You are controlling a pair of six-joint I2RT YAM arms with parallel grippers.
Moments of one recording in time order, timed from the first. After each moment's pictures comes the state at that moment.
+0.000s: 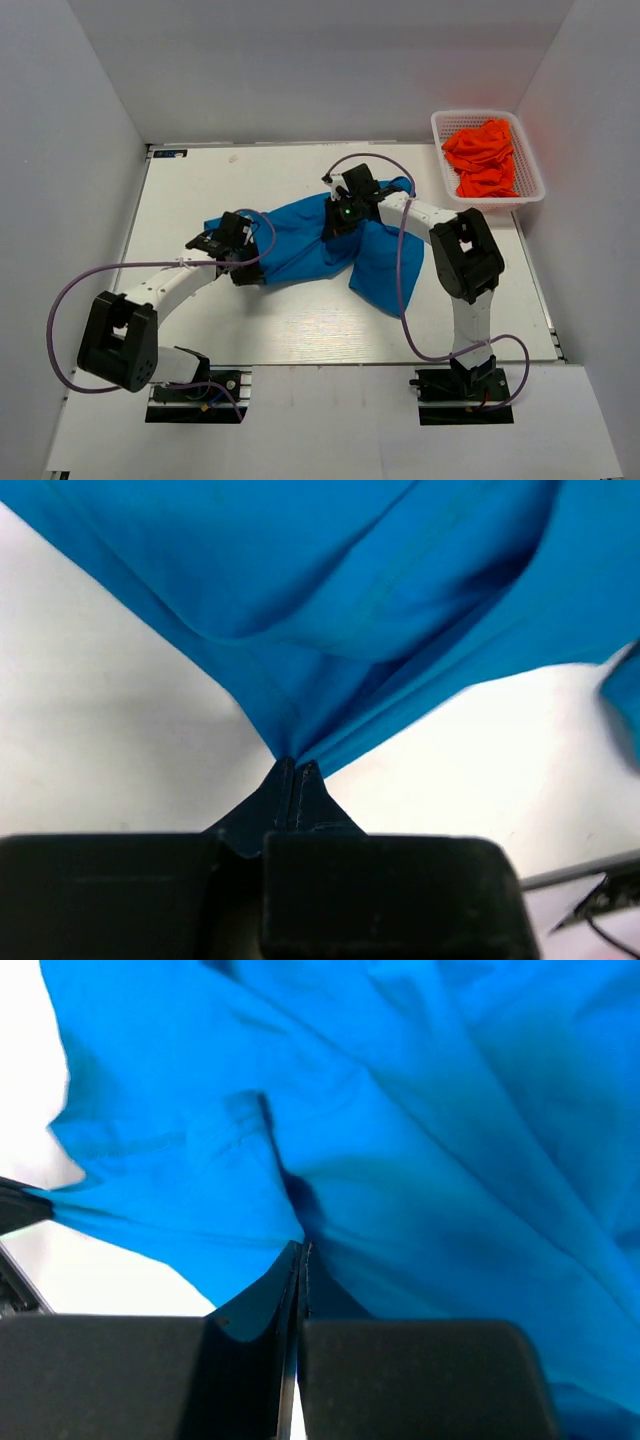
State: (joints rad) left arm -0.38 1.35 0.80 -0.53 0.09 -0.57; right arm 0.58 2.02 1.47 -0.37 -0.47 0.21
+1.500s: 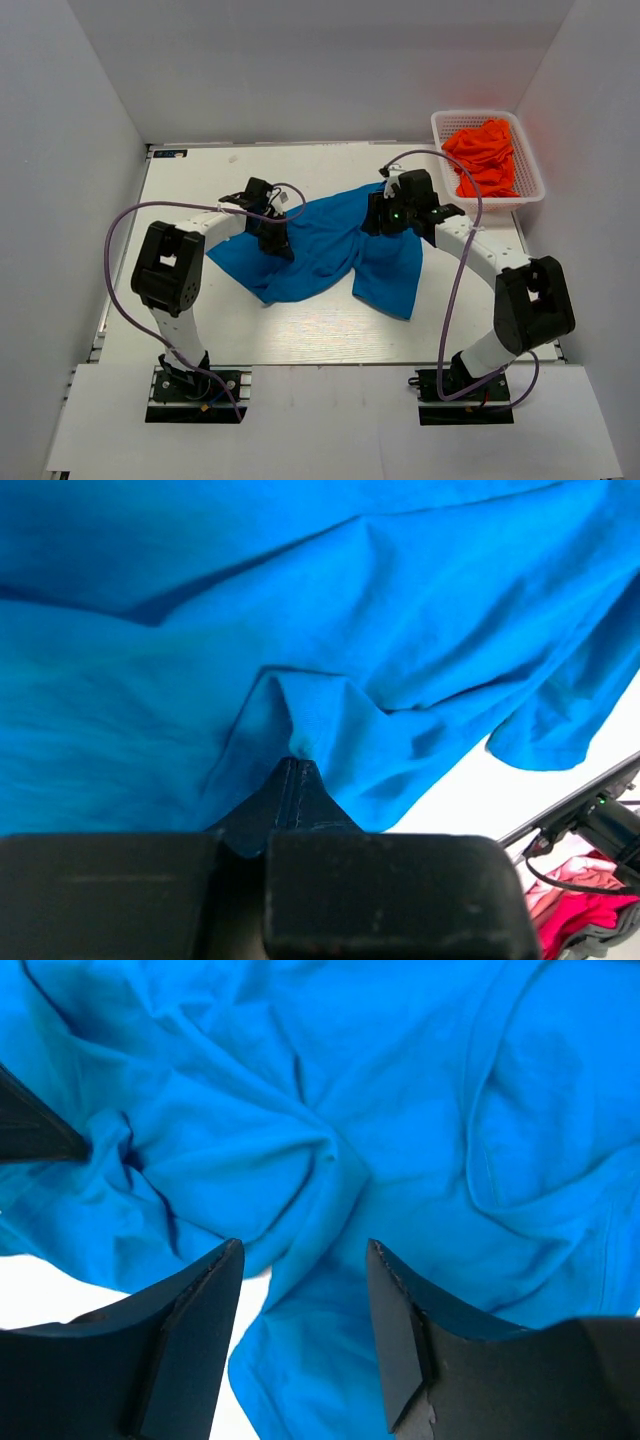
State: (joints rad) left arm -0.36 1.85 1.21 -0.52 0.40 -0.41; right arm 0.42 1.54 1.07 -0.25 -0.25 0.18
